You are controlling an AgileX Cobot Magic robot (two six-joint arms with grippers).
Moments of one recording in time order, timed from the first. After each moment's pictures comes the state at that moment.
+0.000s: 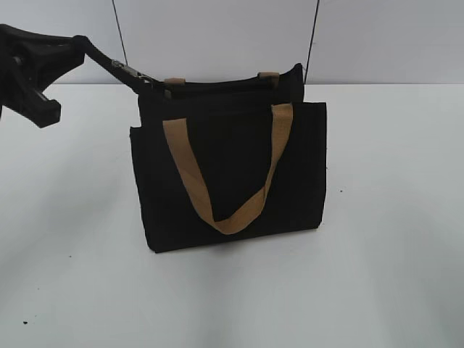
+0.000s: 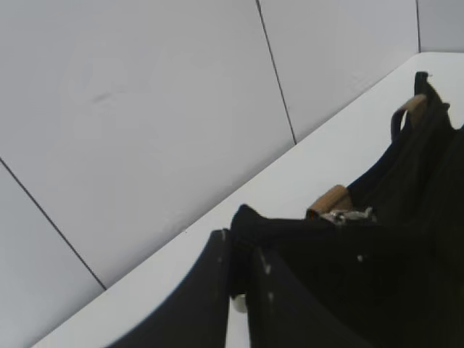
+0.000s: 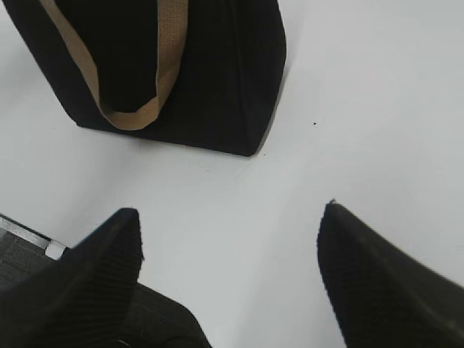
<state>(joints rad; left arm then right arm) -0.20 1.29 -0.63 0.83 -0.57 -0.30 0.07 0.46 -0.55 0.49 0.86 -0.48</state>
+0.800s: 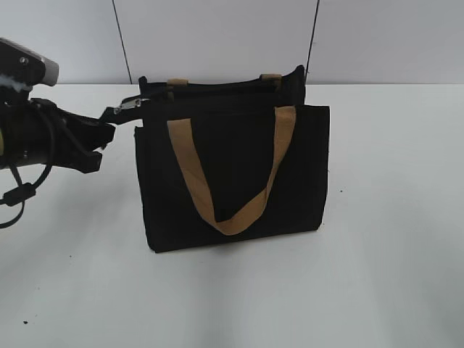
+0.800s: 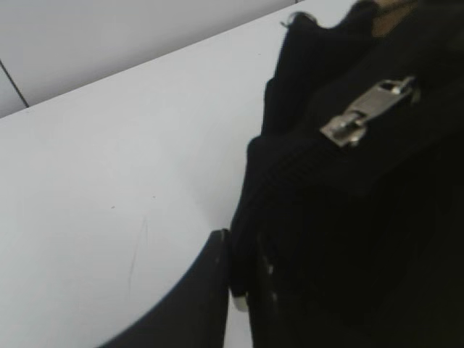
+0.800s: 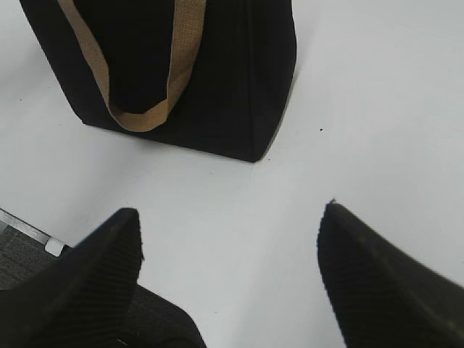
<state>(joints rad) -0.25 1.54 -0.62 0.74 -0.45 -0.43 0.10 0.49 -0.55 0.50 0.84 -0.50</state>
